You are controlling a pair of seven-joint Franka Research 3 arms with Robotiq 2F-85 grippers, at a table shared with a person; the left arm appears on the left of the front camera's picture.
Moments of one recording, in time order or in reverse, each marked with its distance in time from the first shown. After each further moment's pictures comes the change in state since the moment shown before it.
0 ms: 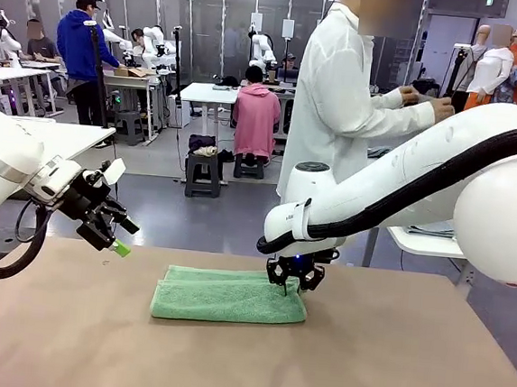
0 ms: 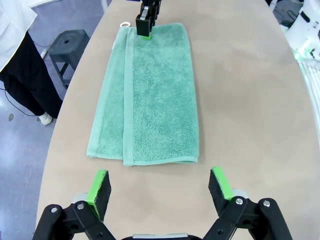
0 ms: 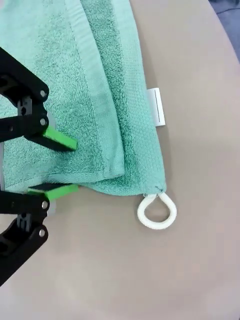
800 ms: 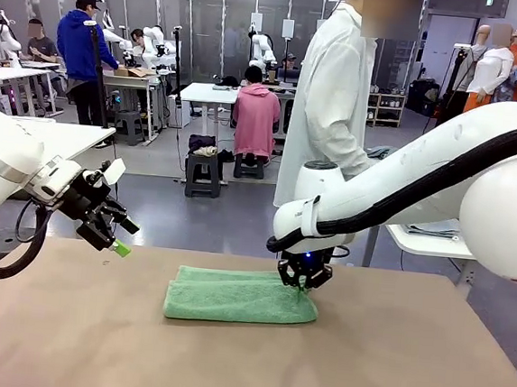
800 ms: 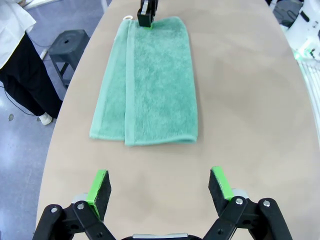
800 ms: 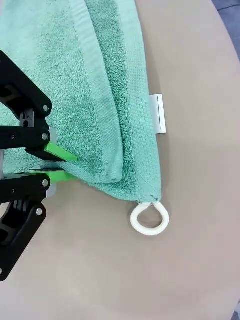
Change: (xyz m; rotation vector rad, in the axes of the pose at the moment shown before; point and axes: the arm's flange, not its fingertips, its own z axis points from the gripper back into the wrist) left arm 0.000 0.000 0.000 0.000 0.000 0.000; right arm 0.013 -0.039 0.001 -0.020 0.015 0.040
